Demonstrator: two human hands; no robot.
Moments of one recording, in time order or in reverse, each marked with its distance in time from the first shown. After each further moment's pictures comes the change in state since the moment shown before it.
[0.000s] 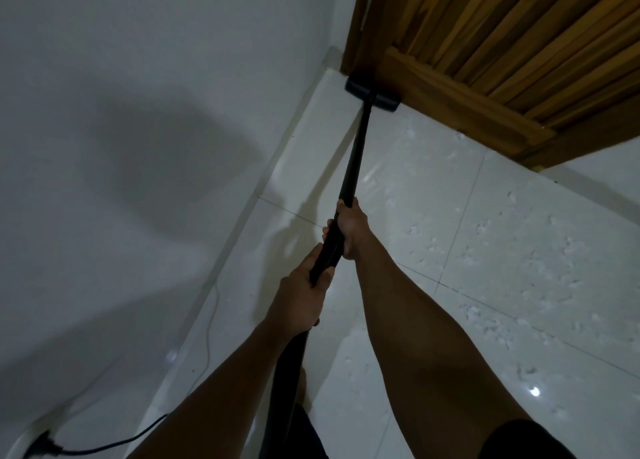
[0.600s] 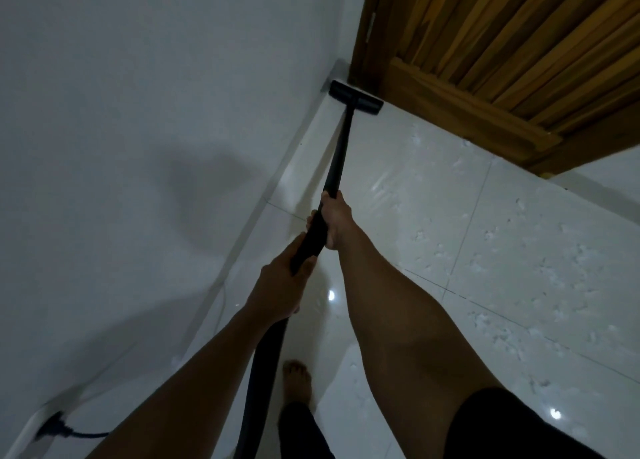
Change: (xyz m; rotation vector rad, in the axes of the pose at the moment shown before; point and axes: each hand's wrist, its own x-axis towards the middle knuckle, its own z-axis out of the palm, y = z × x) left_hand -0.007 -0.008 -0.031 0.036 0.057 0.092; right_hand -0.015 -0.005 0.035 0.048 -0.072 -0.020
